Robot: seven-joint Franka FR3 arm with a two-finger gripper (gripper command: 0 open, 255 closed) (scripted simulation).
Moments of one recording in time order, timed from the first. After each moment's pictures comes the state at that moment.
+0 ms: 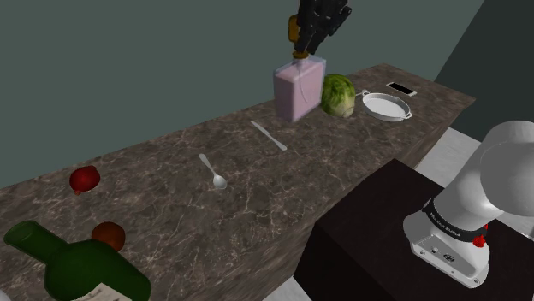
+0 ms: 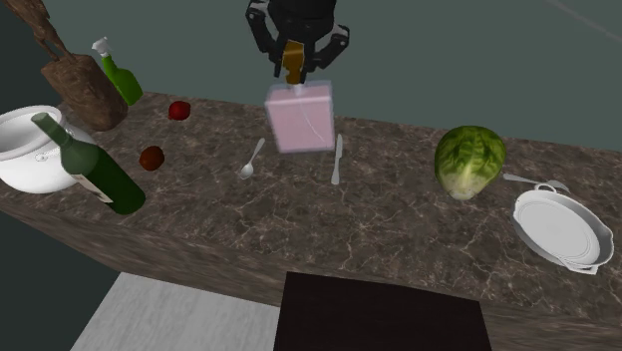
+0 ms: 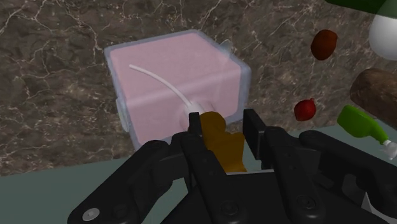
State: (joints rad) arm 0.22 -0.51 0.18 -2.11 0.24 1.93 0.33
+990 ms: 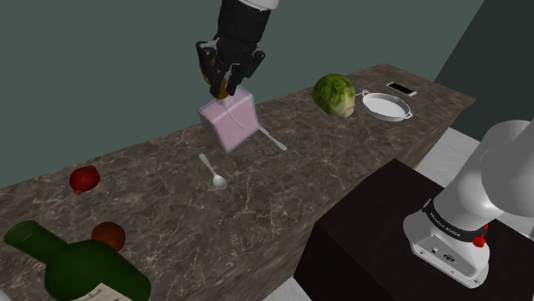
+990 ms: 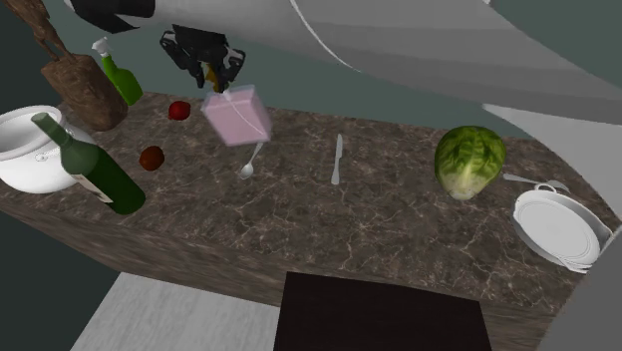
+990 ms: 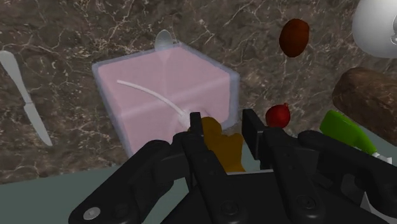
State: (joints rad) arm 0.25 -0.08 0.44 -1.88 0.08 2.15 0.65
